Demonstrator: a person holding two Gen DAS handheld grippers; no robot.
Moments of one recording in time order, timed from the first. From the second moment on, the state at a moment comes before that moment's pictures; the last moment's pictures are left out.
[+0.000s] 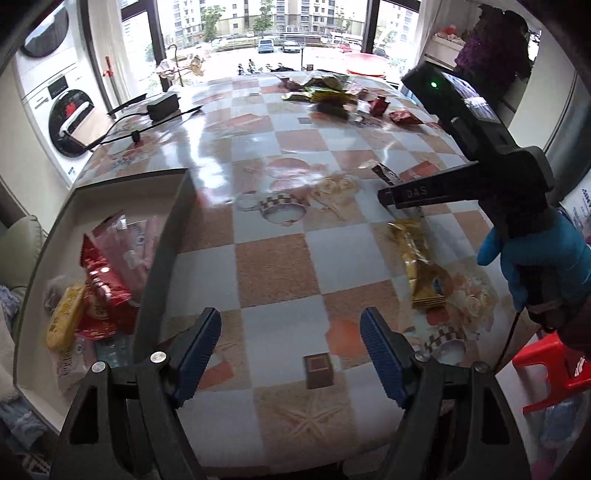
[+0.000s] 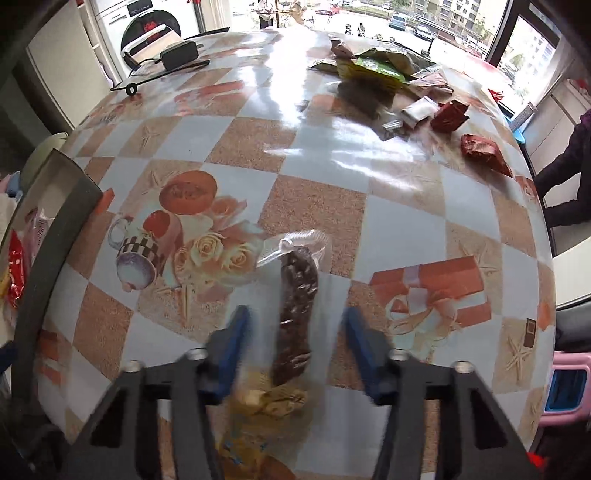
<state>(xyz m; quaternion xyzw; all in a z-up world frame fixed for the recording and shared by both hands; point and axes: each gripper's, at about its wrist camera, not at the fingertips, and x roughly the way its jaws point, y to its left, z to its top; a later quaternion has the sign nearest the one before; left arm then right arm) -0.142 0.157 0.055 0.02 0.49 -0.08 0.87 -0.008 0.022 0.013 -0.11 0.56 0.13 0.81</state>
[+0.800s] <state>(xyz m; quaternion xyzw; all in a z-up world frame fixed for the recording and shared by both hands) -0.083 0.077 0.014 0.05 0.50 -0.05 0.86 -0.078 -0.096 0.020 -0.05 0.53 0.11 0.84</state>
